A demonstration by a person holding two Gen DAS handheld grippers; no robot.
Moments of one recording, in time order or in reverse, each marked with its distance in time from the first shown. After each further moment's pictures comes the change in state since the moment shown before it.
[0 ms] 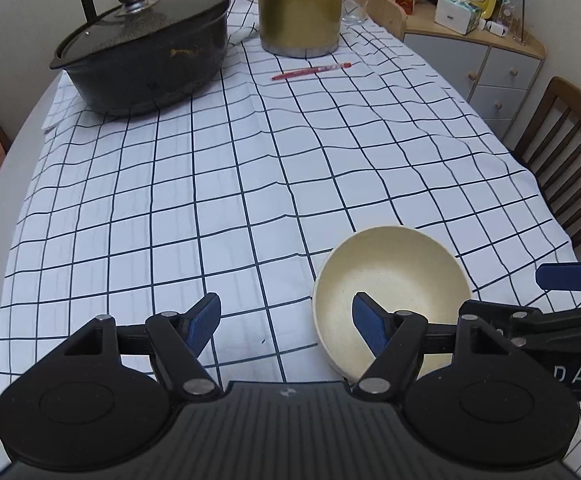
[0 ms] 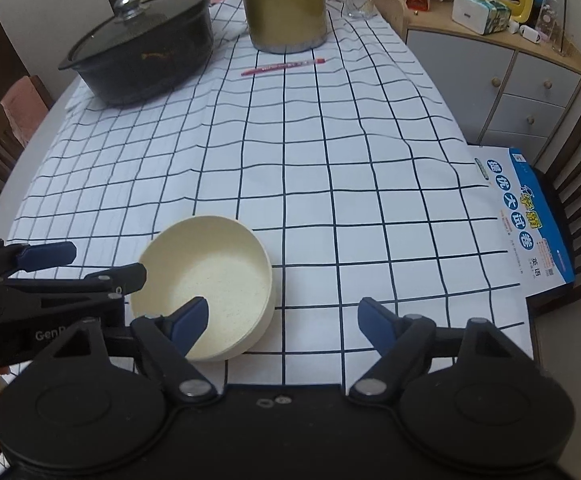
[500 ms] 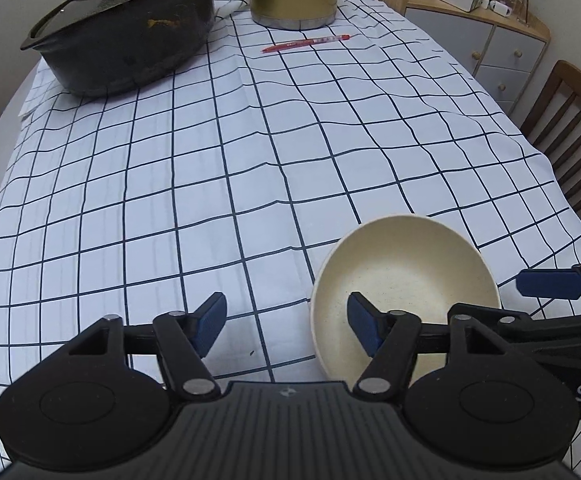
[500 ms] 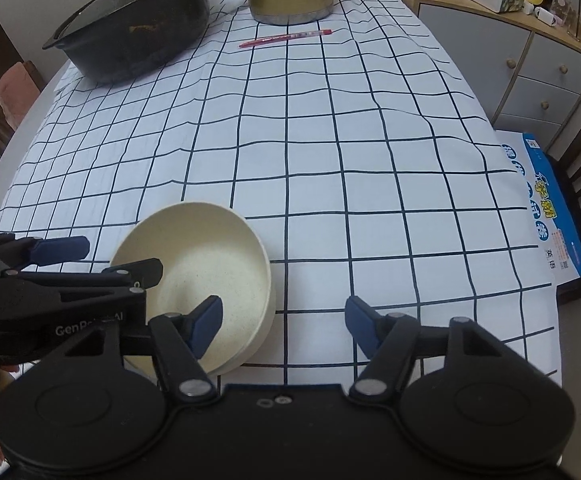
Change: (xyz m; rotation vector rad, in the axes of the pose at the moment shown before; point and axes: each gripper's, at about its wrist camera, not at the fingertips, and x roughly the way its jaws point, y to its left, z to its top) left arm 0.037 -0.004 0.003 0.014 0.053 -0.013; right arm 0.036 0.000 0.002 0.000 0.052 0.014
